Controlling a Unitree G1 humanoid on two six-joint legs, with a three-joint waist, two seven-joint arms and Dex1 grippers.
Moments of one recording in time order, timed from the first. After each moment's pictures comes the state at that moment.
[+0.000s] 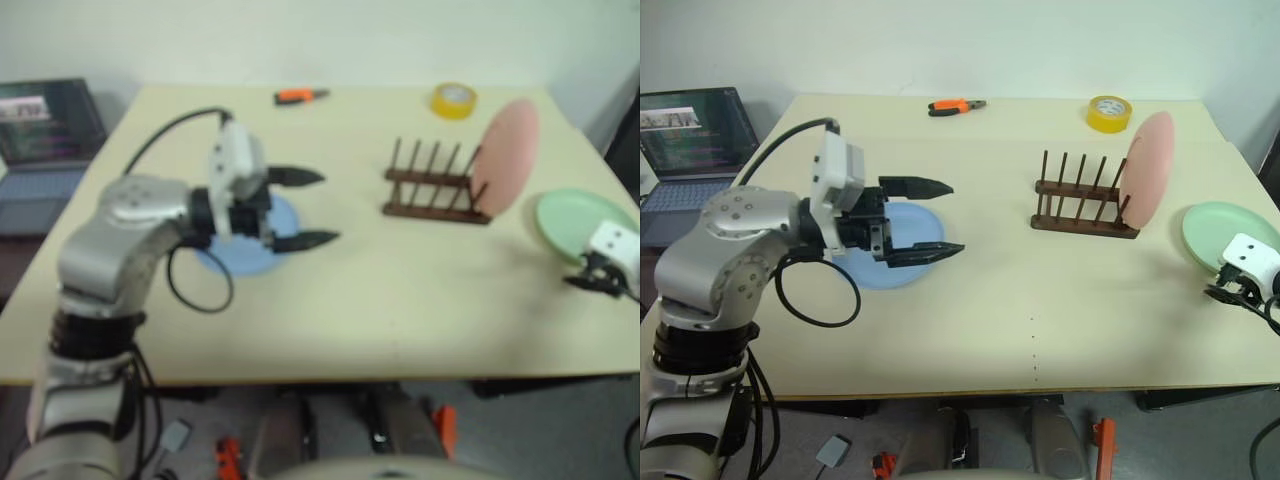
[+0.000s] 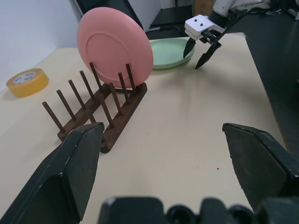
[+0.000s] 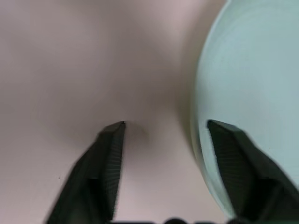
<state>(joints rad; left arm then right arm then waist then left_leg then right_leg) -0.63 0.74 -0.03 -0.31 -0.55 0.62 -1.05 -0.51 -1.07 0.06 0.87 -0.11 -0.10 1.02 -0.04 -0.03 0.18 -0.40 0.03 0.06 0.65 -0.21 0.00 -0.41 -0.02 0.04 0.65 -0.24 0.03</state>
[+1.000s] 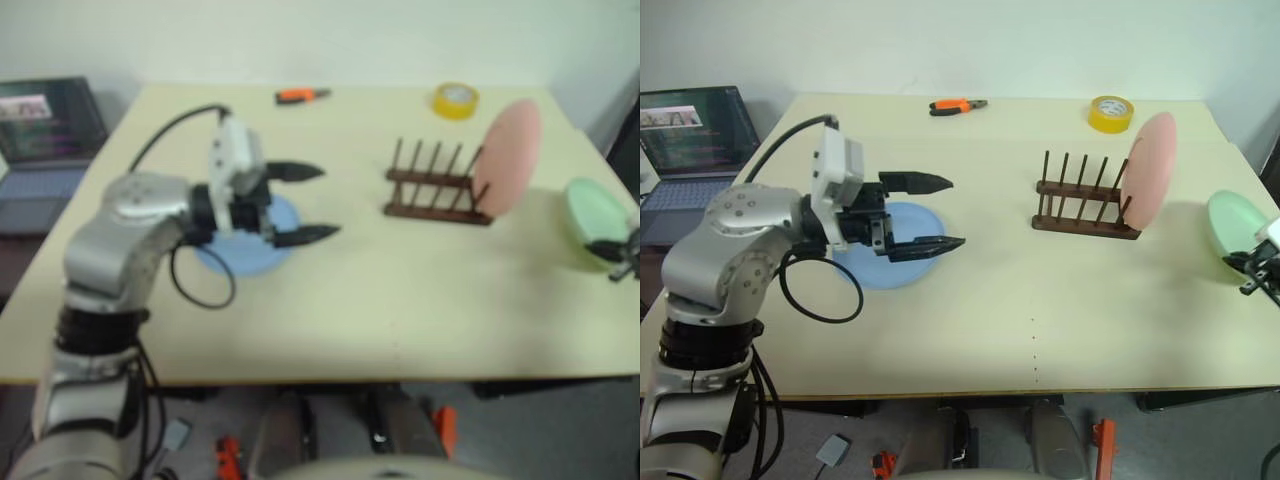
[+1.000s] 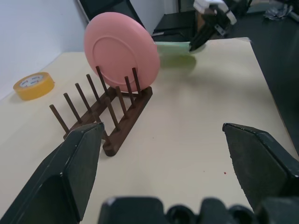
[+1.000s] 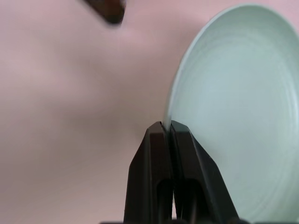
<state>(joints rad) -0.65 0.71 -0.04 -0.26 -0.54 0.57 -1.06 -0.22 -1.09 -0.34 0.39 0.21 0.24 1.02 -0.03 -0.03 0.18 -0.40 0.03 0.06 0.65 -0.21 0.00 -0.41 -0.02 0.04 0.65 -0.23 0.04</state>
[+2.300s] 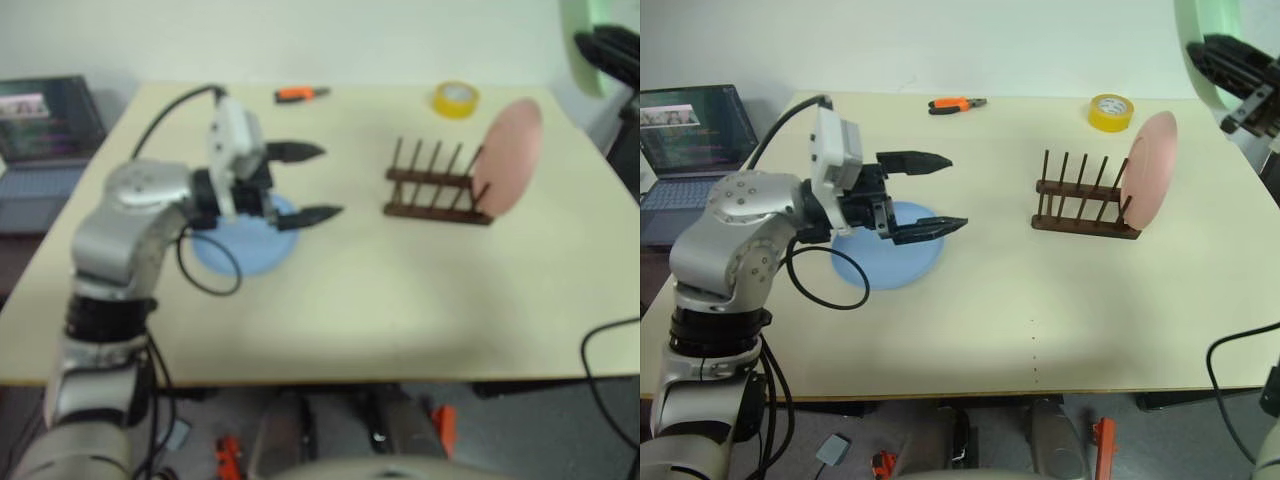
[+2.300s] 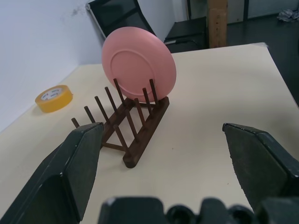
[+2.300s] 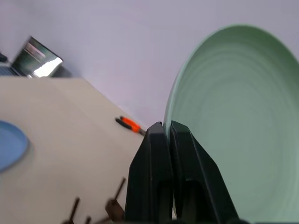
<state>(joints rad) -0.70 0.69 -0.03 -0.22 -0.50 0.52 -1.03 -0.80 -0.90 -0.33 -0.08 0.58 0.56 0.82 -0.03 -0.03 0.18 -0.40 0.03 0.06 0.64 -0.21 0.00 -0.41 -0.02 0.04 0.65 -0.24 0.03</state>
